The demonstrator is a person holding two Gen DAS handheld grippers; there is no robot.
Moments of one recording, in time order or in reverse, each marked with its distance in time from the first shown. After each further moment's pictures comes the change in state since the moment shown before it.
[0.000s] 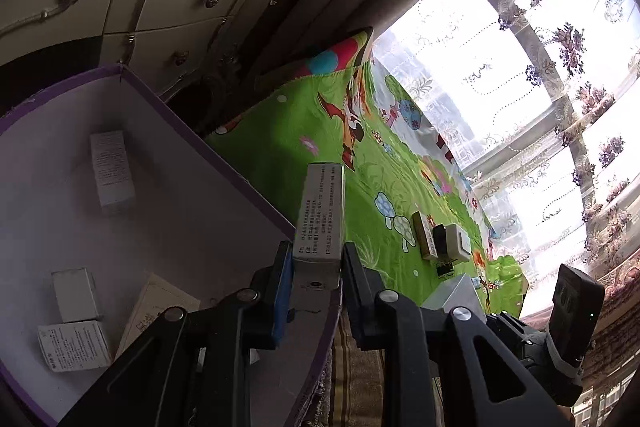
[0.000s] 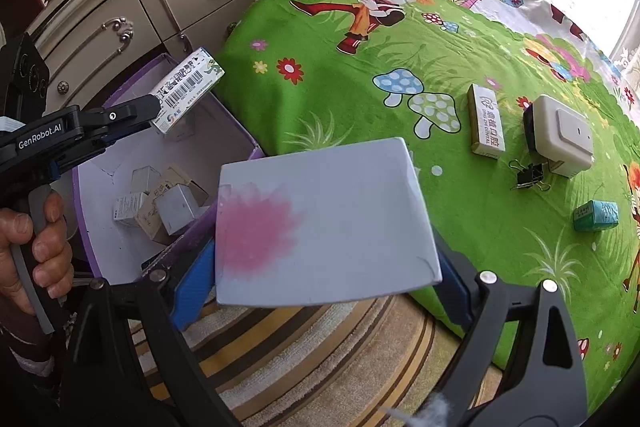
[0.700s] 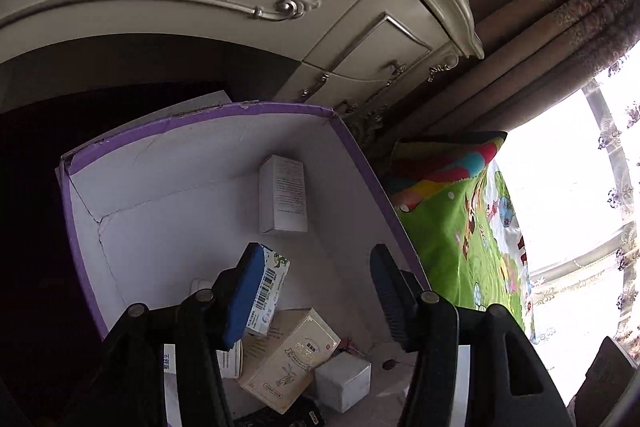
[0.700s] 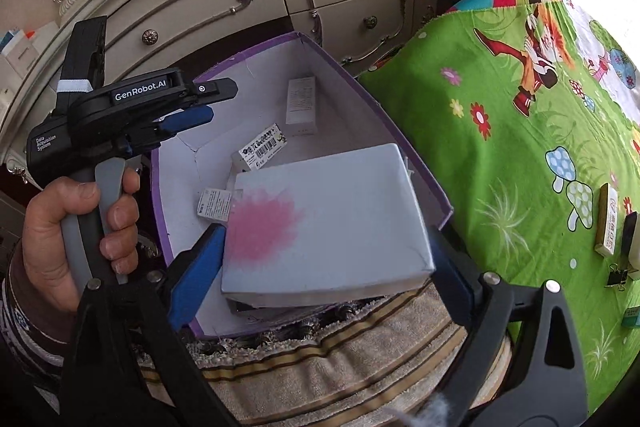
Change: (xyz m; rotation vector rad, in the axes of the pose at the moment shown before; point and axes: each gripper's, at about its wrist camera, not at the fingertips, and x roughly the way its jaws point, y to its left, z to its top) left arm -0.052 0.101 0.010 -0.321 -0.162 0.269; right arm 0.028 0.121 0.032 -0.253 0.038 0.210
